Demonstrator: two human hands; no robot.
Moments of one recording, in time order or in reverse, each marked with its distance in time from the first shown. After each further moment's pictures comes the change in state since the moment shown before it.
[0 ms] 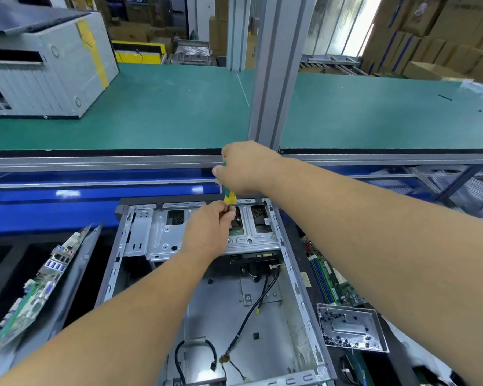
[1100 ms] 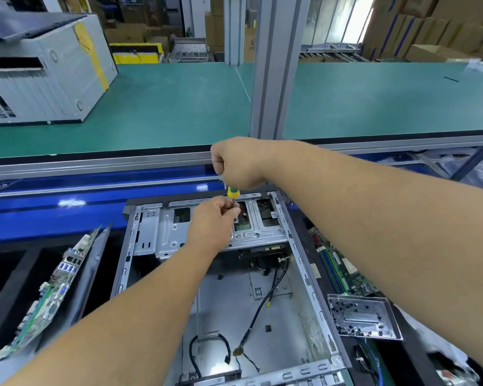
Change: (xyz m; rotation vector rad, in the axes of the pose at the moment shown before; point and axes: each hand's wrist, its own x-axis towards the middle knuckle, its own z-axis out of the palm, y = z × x) left_hand 0.005 -0.004 -0.005 -0.139 -0.037 -0.072; right_hand -0.011 -0.016 -0.019 0.045 -0.198 -0.124
